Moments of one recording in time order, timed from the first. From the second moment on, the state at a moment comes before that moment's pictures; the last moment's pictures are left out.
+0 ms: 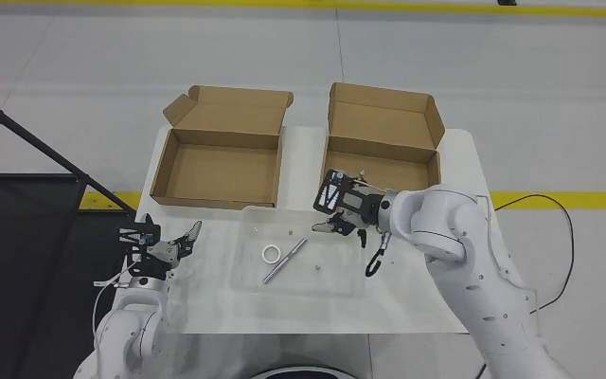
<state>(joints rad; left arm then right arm) 1.72 -1.17 -1.58 -1.82 1.29 0.09 0.05 -0.84 -1.22 1.08 -1.77 -1.01 -0.69 0.96</state>
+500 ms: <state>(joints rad) 1.72 -1.17 -1.58 -1.82 1.29 0.09 0.05 -0.85 -1.22 0.90 -1.77 -1.09 -0.83 0.99</state>
